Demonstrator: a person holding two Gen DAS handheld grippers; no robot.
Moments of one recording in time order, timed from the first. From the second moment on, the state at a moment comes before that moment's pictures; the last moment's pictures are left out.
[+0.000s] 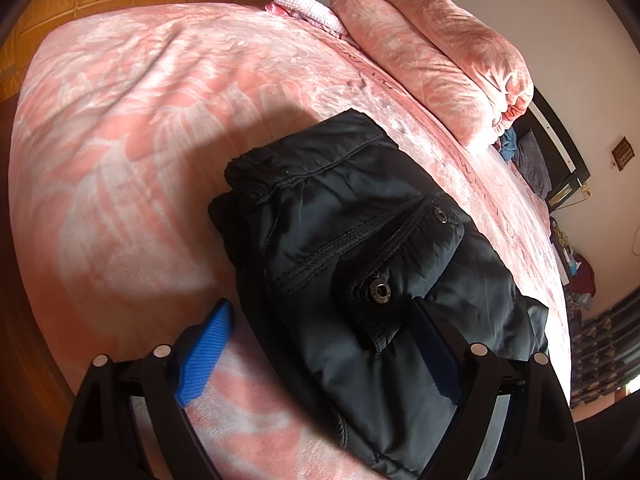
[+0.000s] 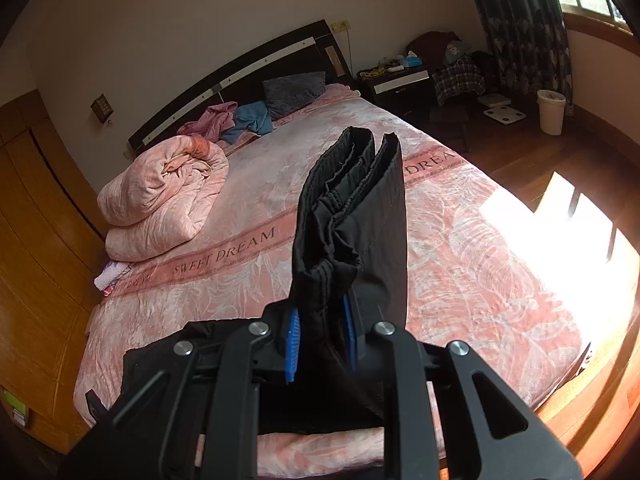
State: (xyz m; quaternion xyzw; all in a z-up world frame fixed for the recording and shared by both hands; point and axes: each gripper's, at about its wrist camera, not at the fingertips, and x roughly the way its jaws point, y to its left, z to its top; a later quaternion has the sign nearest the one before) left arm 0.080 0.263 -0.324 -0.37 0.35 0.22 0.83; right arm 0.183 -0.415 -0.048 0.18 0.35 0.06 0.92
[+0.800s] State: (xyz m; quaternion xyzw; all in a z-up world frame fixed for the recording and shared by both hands) left arm 0.076 0.268 -0.328 -0.39 0.35 0.22 0.82; right arm 0.188 -0.249 -0.073 -0.01 0.38 0.13 0.92
